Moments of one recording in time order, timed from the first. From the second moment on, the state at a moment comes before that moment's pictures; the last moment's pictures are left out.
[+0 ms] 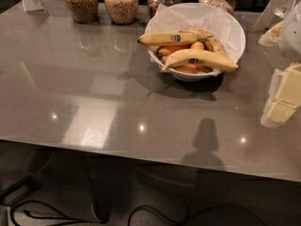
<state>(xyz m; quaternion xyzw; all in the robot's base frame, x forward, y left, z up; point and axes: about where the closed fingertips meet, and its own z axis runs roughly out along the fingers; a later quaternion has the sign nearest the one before) 0.438 -0.217 0.976 -0.60 0.78 -0.03 0.16</state>
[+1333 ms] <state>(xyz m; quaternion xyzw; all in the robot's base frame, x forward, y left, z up) 0.506 -0.194 0.976 -0.57 0.77 0.00 0.29</state>
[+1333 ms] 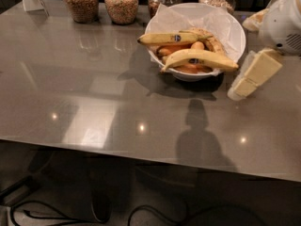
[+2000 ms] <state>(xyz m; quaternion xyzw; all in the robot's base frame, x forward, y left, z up) 0.581 -0.168 0.947 -0.55 0.74 0.06 0.38</state>
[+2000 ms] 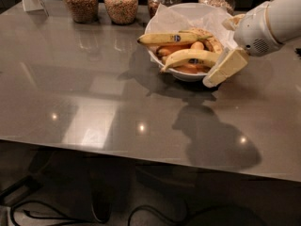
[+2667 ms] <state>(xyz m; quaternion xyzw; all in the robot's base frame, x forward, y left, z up) 0.629 -0.151 0.914 -0.54 0.74 0.09 0.40</state>
